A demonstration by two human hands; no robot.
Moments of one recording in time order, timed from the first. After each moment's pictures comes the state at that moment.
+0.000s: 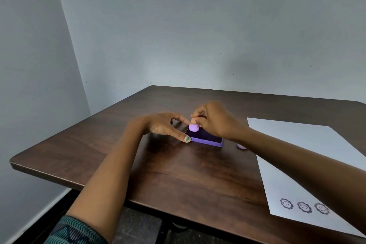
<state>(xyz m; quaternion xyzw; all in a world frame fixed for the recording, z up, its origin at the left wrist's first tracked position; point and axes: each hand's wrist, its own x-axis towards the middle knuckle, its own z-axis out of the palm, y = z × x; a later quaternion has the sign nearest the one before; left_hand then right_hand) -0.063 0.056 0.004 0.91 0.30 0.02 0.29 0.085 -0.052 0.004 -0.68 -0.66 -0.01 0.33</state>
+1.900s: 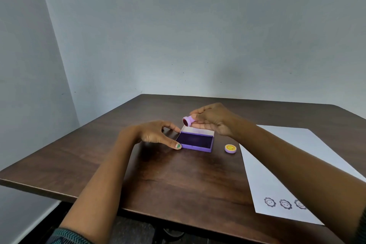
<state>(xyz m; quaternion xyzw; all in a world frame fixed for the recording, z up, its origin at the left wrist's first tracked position) -0.060 0.057 0.003 0.91 0.28 0.02 0.30 0.096 -0.062 0.027 -0.59 -0.35 0.40 0.60</state>
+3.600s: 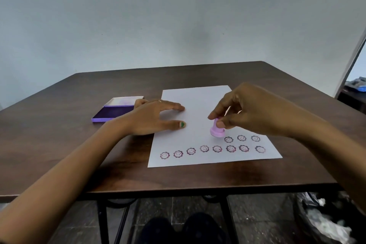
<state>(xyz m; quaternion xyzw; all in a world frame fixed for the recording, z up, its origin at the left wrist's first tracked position) 0.055 -0.083 -0.022 0.98 0.12 0.07 0.11 0.166 -0.316 0.028 -0.78 -0.55 0.08 0.28</state>
